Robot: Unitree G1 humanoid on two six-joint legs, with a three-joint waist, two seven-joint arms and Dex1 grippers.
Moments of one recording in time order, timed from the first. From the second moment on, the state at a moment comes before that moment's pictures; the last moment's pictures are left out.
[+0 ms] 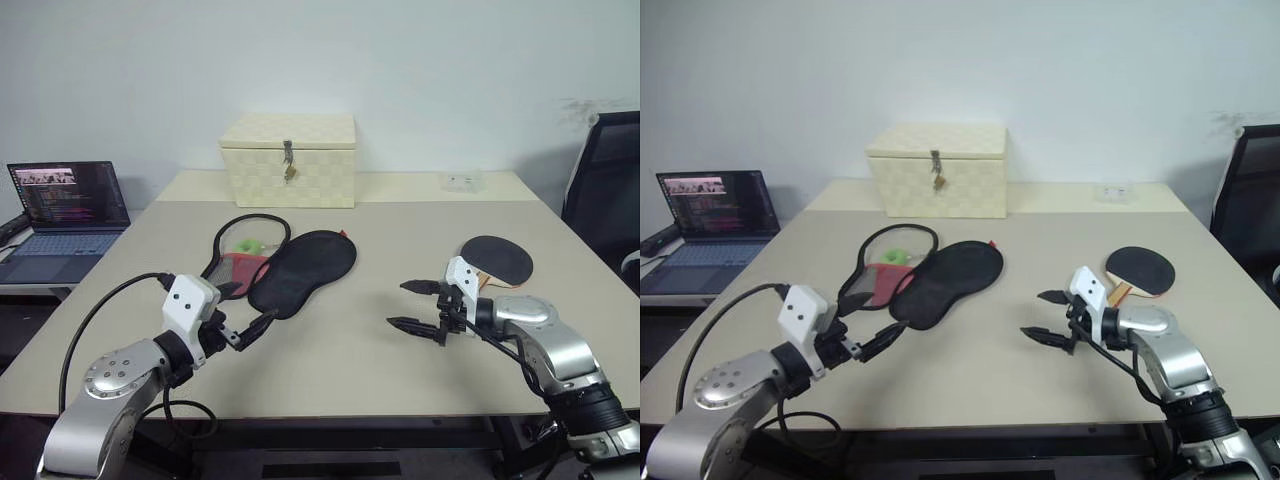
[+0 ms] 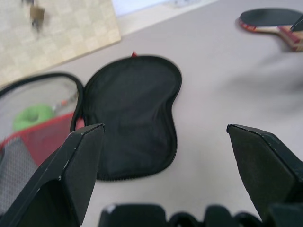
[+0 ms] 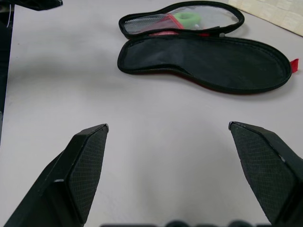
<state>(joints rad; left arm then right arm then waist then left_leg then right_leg) -0.06 0.64 0.24 -0.42 -0.42 0.49 -0.60 -0.52 -0.57 0.10 0.01 0.31 0.39 1.00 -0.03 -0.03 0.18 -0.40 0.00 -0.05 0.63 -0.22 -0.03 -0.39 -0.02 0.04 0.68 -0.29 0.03</state>
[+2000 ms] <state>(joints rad) -0.72 0.61 -0.09 0.74 -0.12 -0.08 -1.19 -0.49 -0.51 0.08 -0.45 0.57 1.05 0.69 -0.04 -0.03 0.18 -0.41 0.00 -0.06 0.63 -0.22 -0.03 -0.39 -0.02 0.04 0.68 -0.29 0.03</state>
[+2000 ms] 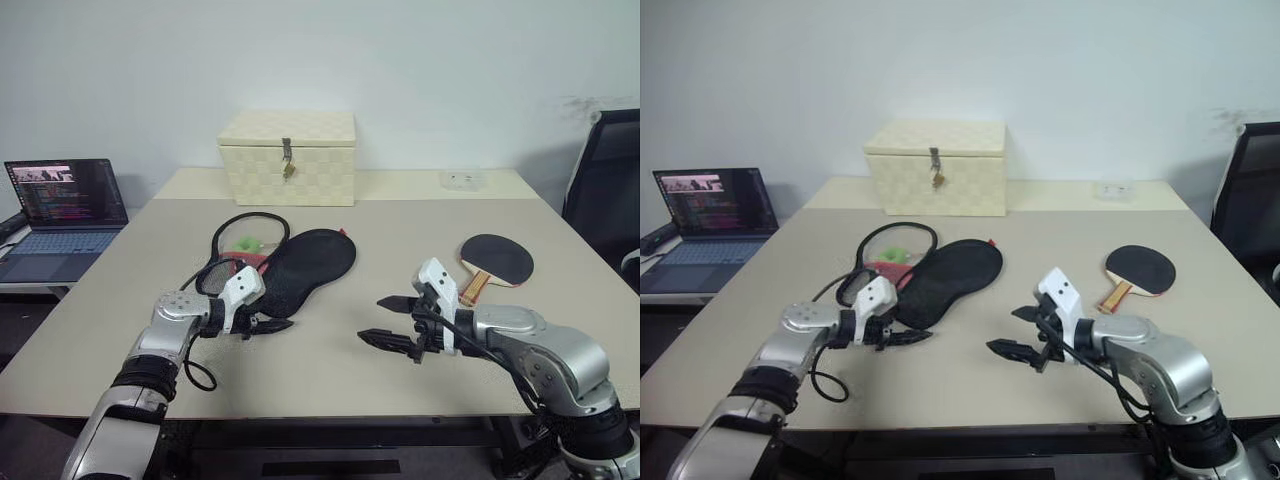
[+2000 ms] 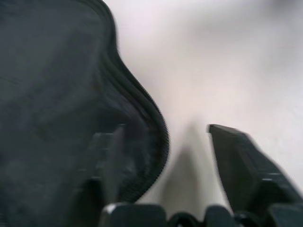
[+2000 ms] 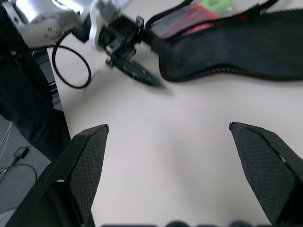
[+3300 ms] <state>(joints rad) -0.72 0.58 -0.05 0.85 -0.09 -0.09 -1.14 -0.53 -0.57 0.01 -0.42 0.65 0.96 0.72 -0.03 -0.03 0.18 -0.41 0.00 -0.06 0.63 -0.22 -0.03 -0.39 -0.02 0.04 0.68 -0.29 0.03</state>
